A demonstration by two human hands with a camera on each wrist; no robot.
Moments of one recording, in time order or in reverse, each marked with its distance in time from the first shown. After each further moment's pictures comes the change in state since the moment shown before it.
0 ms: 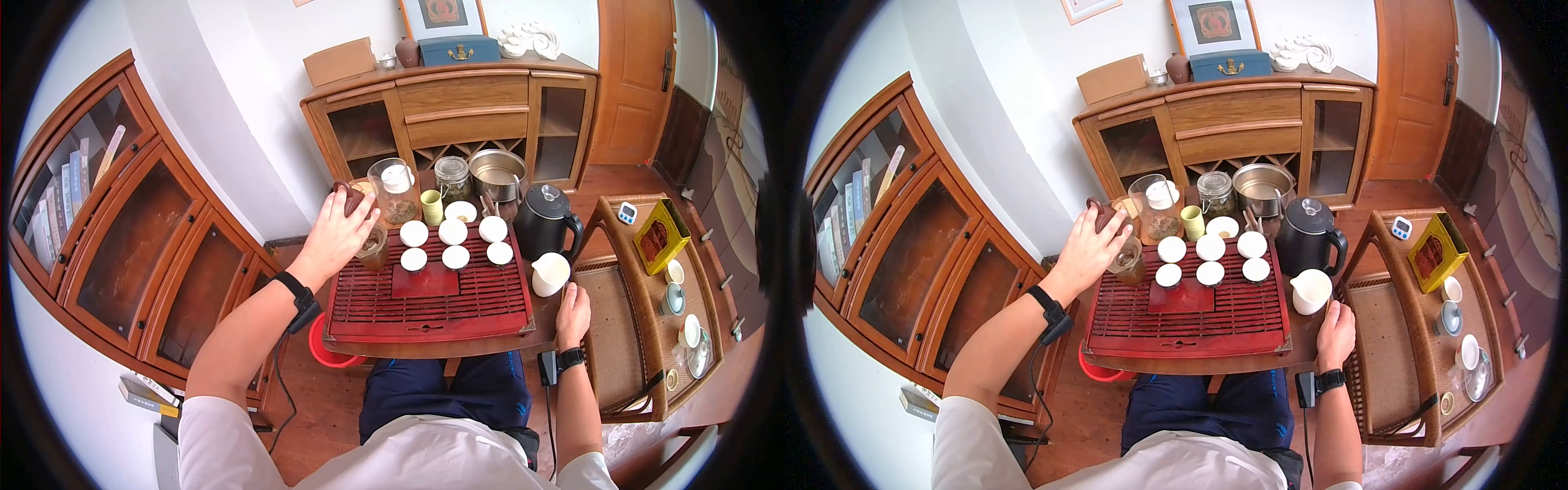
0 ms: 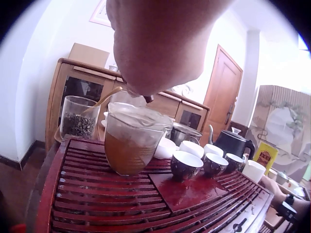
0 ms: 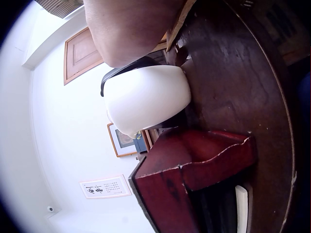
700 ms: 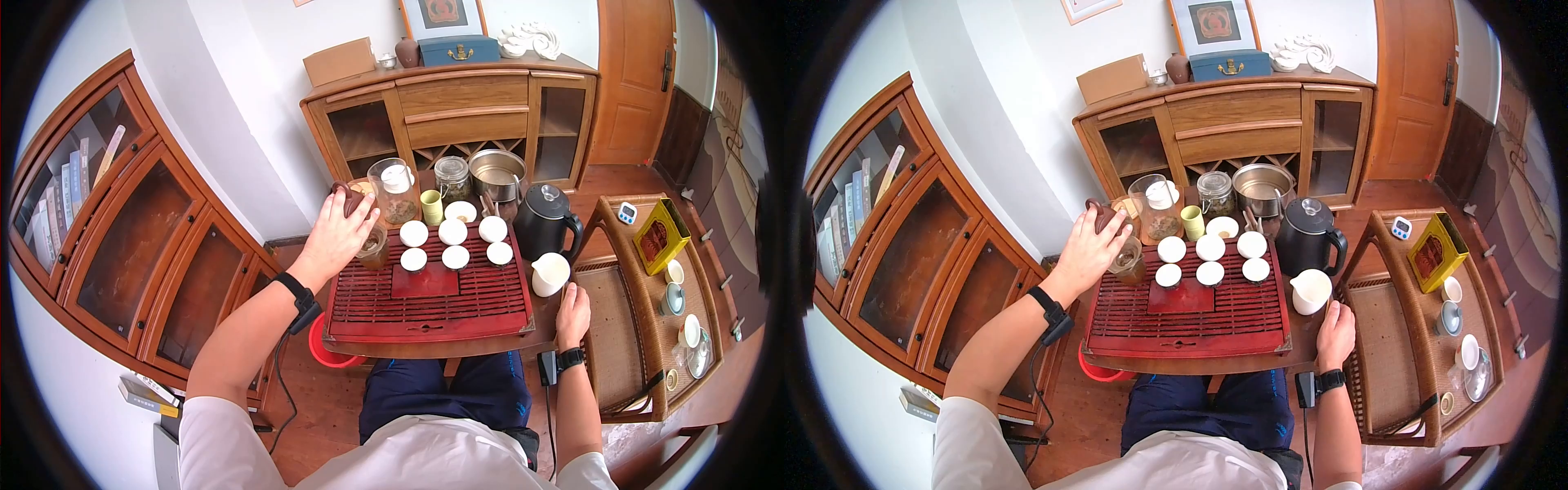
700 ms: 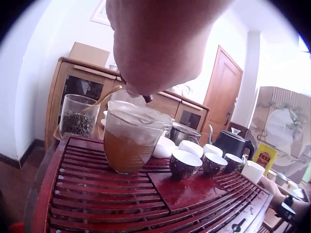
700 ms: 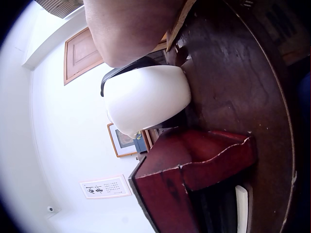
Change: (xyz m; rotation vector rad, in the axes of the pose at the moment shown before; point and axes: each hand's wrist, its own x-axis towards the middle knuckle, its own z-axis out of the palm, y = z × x) left_hand -0.002 0.002 0.003 -0.010 -0.017 -0.024; right_hand -0.002 -0.003 -0.002 -0.007 -0.002 0.002
